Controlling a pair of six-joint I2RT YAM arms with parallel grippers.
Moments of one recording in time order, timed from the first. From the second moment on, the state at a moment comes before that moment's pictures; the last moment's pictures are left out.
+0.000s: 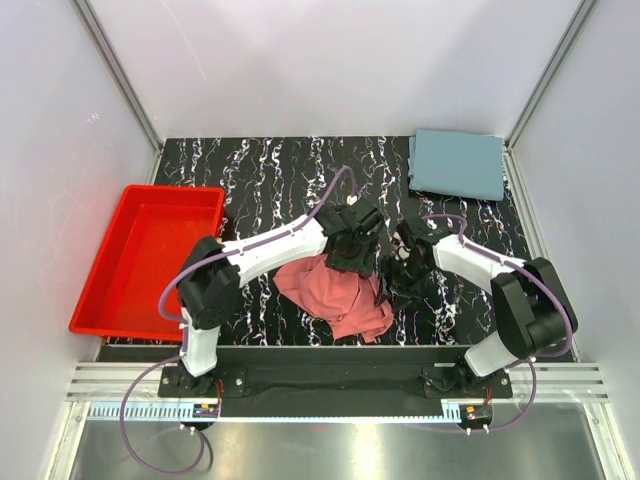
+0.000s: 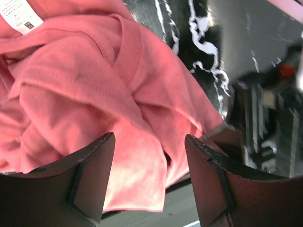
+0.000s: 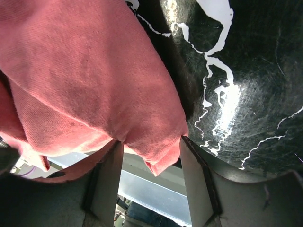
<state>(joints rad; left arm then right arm) -0.94 1.91 1.60 -0.84 -0.02 -0.65 0.42 1.53 0.86 -0.73 -0.41 0.54</state>
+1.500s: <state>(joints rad) -0.82 0.86 1.50 -1.04 -0.88 -0.32 0.43 1.14 1.53 -1.05 0.21 0.54</state>
